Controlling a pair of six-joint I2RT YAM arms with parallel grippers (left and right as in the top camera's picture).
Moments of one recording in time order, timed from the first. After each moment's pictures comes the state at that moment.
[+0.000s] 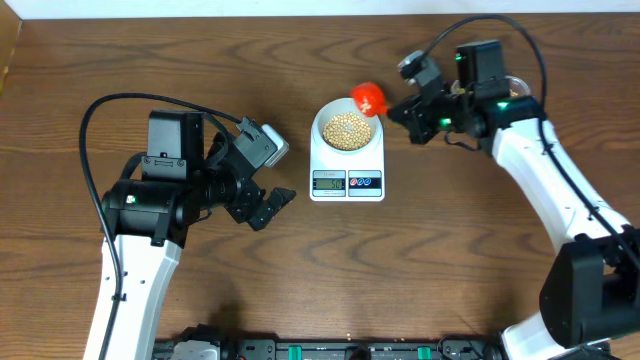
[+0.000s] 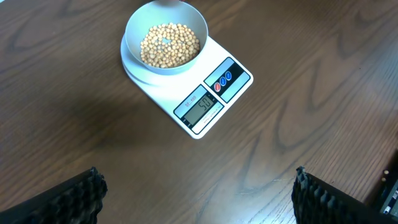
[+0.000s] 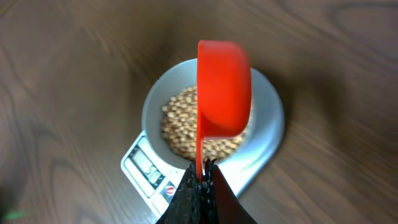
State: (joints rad) left arm -0.12 1.17 1.18 -1.01 0.52 0.59; right arm 0.21 1.73 1.34 -0.51 -0.62 -0.21
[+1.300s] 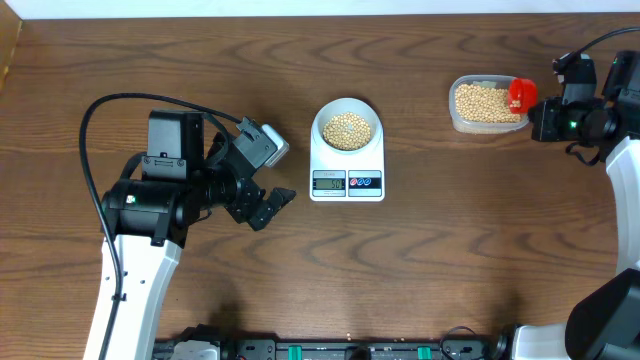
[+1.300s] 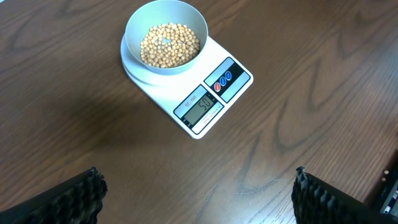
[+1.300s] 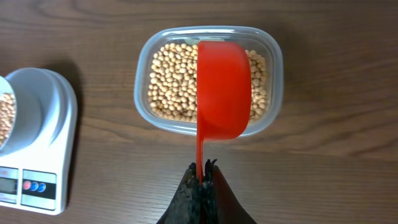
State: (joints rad) left arm -0.12 1.17 1.18 -1.01 0.52 0.59; right arm -0.28 1.59 1.34 -0.74 -0.38 -0.20
